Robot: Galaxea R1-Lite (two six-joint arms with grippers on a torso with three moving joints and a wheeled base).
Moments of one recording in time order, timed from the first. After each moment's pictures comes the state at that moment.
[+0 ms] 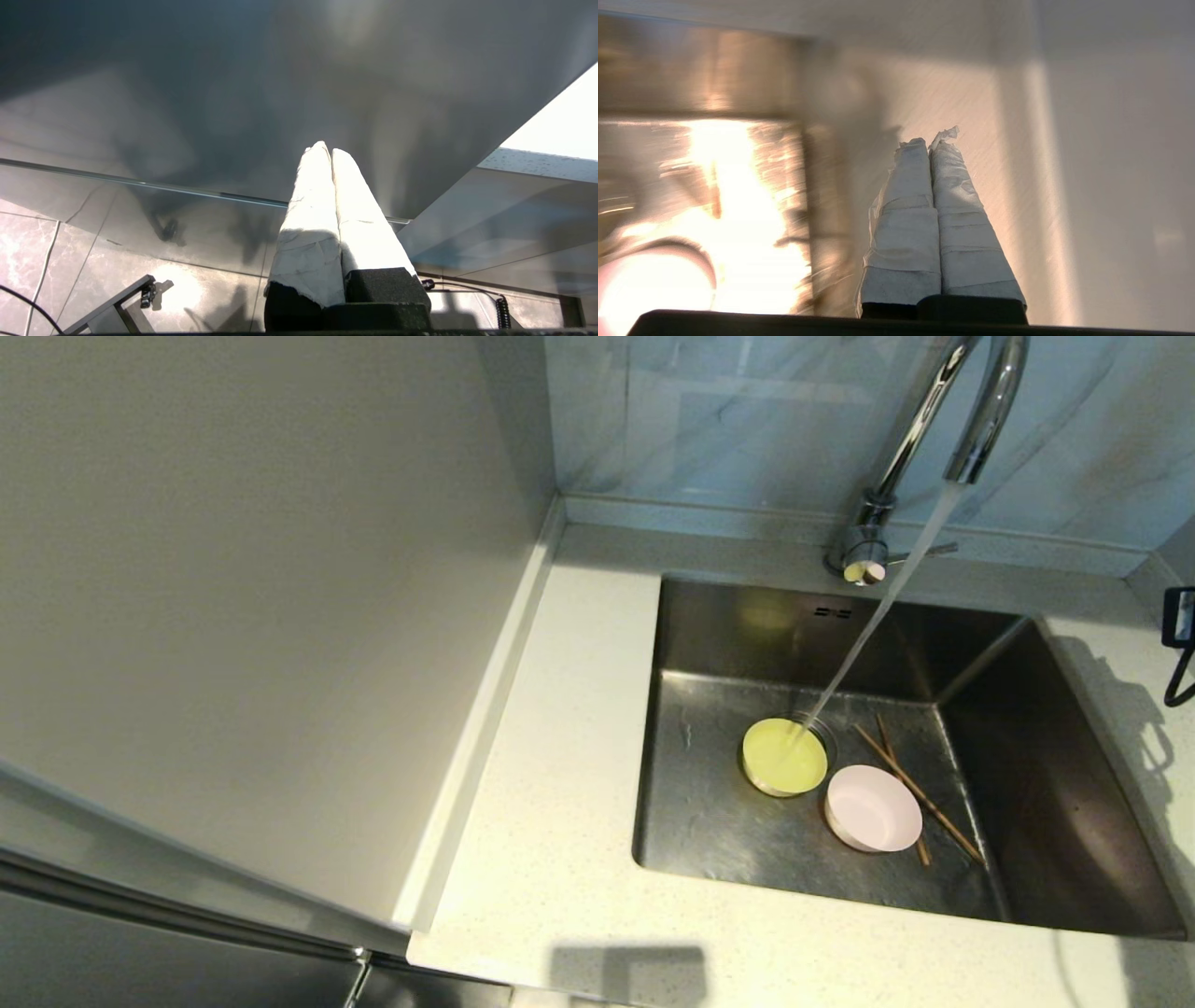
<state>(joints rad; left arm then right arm) 0.00 0.00 0.00 0.00 0.02 -0.03 -0.40 1.69 -1.31 -0.12 -0.10 -0.19</state>
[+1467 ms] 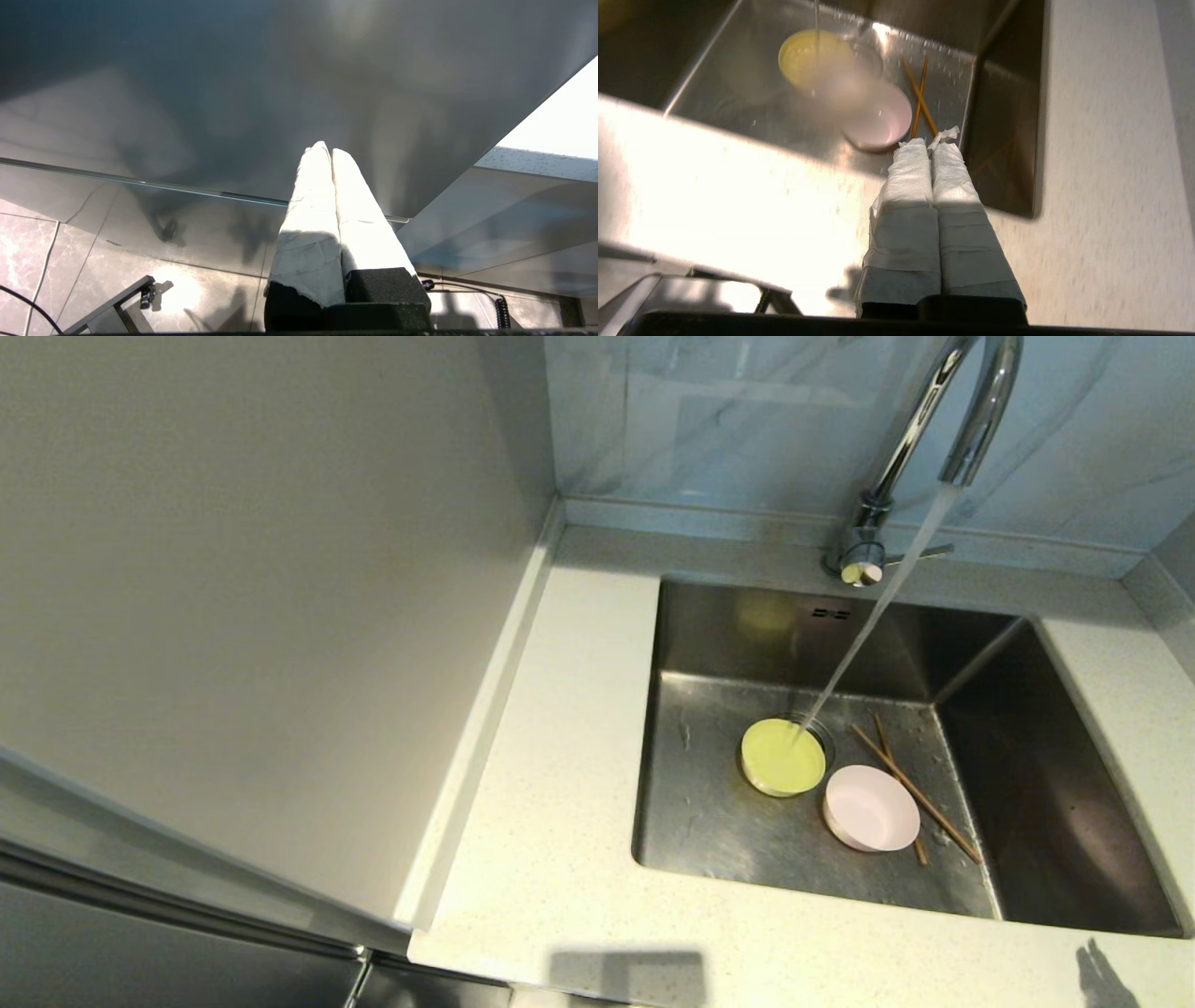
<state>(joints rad) 0.00 0.00 0.00 0.00 0.02 -0.03 -0.06 0.51 -0.01 -0.46 0.01 -0.16</state>
